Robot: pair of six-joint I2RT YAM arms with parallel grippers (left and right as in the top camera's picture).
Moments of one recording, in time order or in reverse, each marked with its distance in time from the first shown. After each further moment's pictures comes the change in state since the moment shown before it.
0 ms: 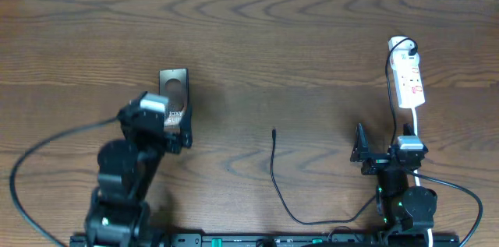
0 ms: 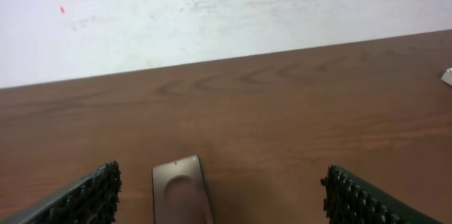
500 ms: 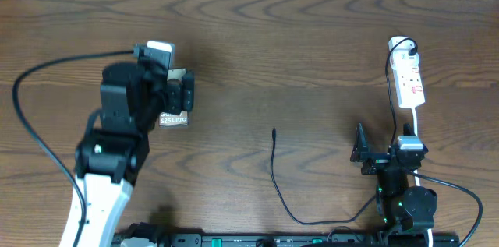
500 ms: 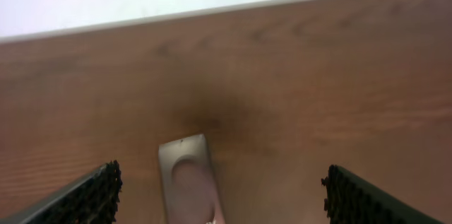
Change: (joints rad) left arm 0.016 0.457 0.472 -0.344 -0.022 0.002; right arm 0.000 0.000 0.000 0.000 0.000 0.000
